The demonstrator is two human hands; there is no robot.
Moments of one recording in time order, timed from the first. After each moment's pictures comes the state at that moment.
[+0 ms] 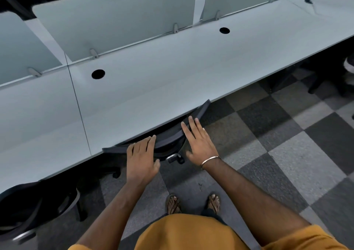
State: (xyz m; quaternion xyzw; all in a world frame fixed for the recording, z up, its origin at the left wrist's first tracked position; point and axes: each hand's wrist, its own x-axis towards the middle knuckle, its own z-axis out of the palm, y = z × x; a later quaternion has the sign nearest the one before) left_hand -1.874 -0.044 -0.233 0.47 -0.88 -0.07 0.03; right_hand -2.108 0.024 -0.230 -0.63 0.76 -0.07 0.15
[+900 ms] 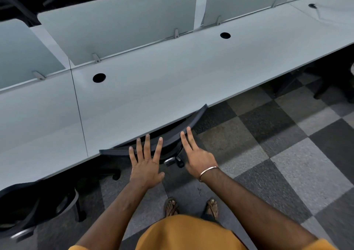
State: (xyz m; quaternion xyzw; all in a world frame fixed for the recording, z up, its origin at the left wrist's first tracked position) left_hand -1.916 -0.026 -0.225 0.48 -0.86 -0.13 -0.15; right_hand -2.114 0.048 -0.217 -0.62 0.76 -0.02 0.19
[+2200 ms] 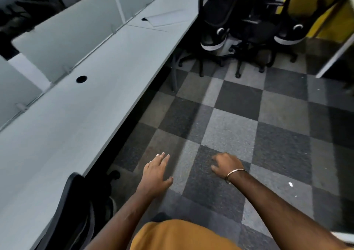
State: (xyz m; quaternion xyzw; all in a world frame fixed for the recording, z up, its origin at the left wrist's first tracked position) left_hand -2.317 0.101 -0.236 0.09 -0.96 -0.21 -0.14; right_hand -2.468 0.364 -0.227 -0.25 0.94 0.00 0.25
